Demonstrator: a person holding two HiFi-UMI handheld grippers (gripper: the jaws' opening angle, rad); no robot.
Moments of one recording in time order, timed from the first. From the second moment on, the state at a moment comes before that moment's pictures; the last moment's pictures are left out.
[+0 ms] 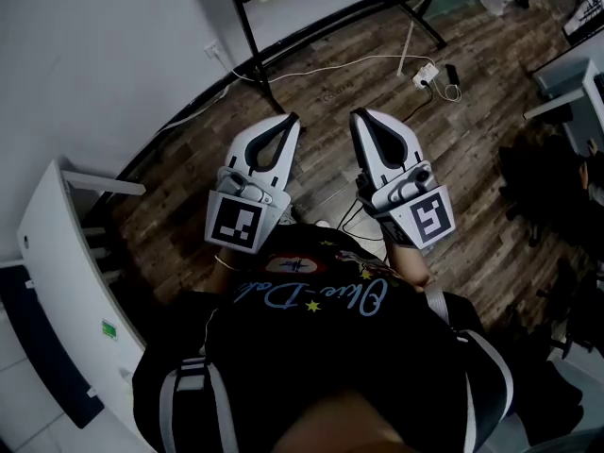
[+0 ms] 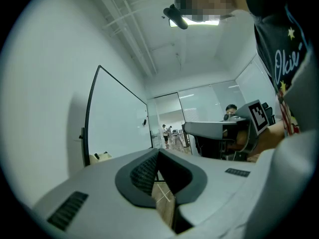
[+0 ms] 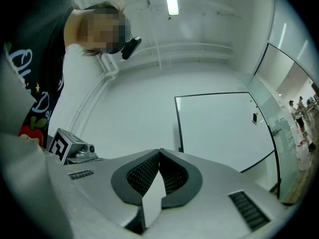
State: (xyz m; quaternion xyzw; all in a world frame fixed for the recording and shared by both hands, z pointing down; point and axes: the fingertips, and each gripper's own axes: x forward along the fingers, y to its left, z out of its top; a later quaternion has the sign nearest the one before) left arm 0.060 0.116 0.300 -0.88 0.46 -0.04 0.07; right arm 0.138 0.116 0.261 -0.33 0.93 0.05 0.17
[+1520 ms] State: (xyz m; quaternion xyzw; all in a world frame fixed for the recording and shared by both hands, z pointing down) left arm 0.005 0.004 0.316 -0.88 0.48 -0.04 0.05; right arm 0.079 0.005 0.277 -0.33 0.93 0.05 0.14
